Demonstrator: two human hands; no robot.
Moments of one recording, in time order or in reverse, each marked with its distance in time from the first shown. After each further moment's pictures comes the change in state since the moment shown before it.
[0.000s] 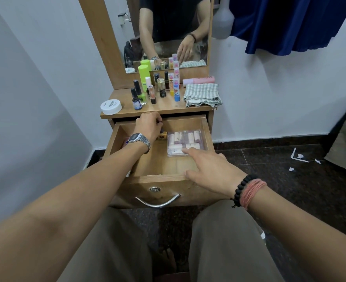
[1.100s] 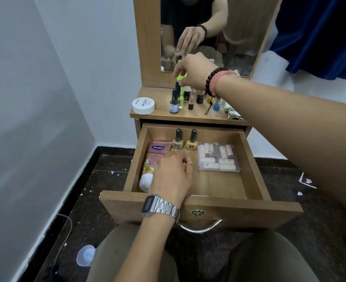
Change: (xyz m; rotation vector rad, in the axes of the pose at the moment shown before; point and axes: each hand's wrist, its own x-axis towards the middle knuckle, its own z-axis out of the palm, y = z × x) left_hand -0.112 -0.027 -0.035 -0.284 0.023 -0.080; right_hand 0.246 -0.101 -0.097 -0.277 0.332 -0.180
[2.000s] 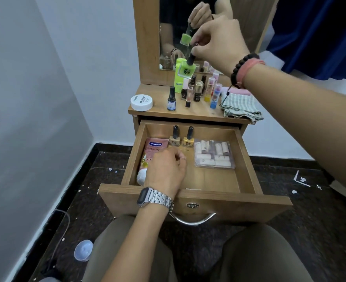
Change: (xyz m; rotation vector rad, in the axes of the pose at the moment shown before) left_hand -0.002 0.003 -0.004 -0.007 0.000 -0.107; right_hand -0.039 0.008 -0.053 0.218 0.400 0.049
